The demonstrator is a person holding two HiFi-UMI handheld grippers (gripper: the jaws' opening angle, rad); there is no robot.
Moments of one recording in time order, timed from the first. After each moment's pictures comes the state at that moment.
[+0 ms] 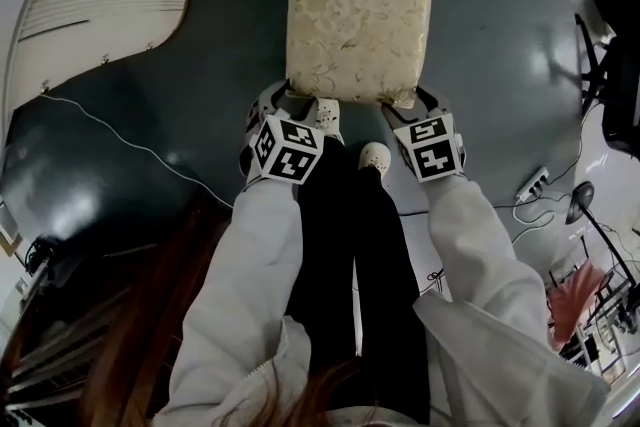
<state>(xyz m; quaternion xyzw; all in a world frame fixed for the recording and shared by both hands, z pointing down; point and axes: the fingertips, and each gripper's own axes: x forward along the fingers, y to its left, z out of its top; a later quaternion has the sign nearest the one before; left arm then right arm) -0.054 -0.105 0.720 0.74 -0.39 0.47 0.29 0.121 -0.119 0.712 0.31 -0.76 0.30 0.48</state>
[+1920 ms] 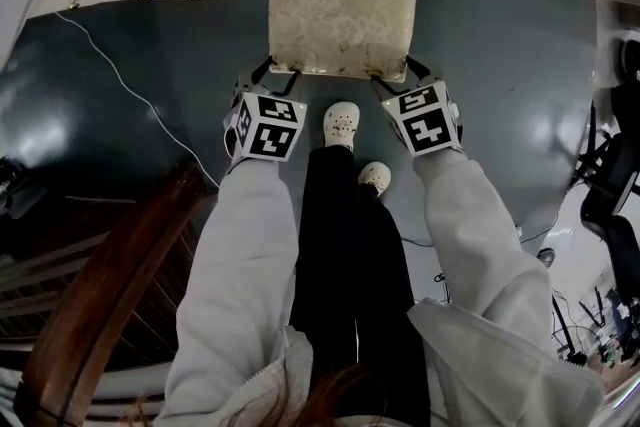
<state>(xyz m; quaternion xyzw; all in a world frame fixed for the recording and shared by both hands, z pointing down) -0.213 -0.125 0.718 0.65 -0.55 0.41 0.33 -0.048 -0.193 0.711 0.17 -0.82 0.20 0.50</state>
